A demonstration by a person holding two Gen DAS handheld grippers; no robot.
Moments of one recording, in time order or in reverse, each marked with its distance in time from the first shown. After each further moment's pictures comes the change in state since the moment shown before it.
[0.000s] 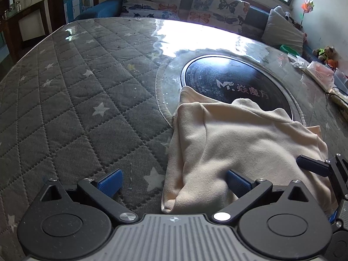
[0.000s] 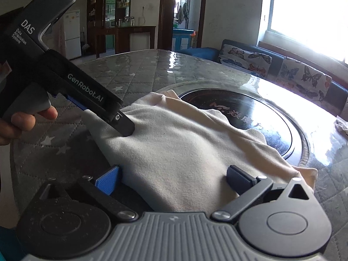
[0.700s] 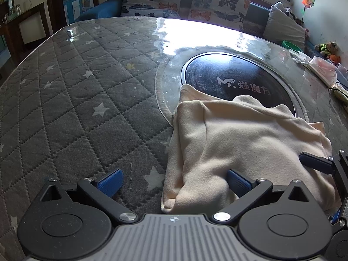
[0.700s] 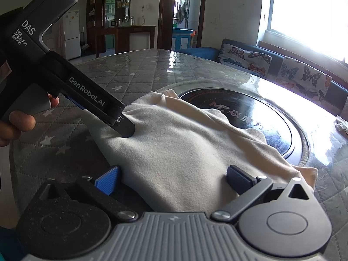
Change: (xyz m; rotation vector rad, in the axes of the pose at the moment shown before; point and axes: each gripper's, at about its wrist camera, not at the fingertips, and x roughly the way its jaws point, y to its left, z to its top) left arm 0.001 -0.003 0.000 0.010 0.002 0.018; right arm -0.001 0.001 0.000 -0.008 0.003 -0.006
